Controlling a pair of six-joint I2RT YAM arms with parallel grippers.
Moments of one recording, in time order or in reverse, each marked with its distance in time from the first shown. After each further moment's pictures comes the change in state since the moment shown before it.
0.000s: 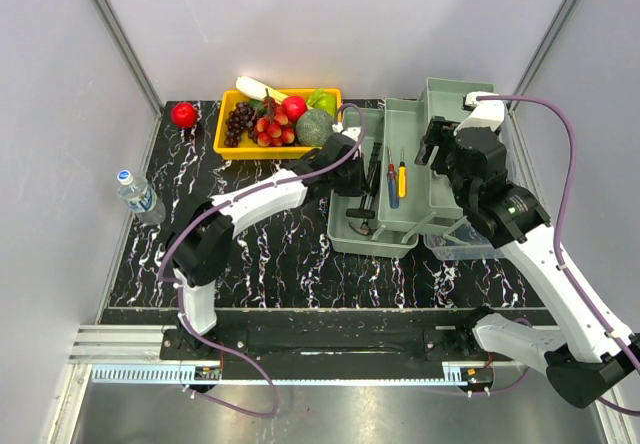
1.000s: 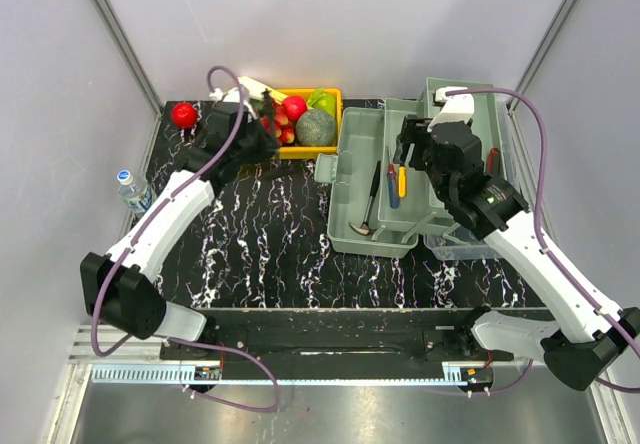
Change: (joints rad) left arm 0.407 -0.480 -0.167 -0.203 -0.129 0.003; right arm 0.092 0.092 0.030 0.057 -0.019 -0.027
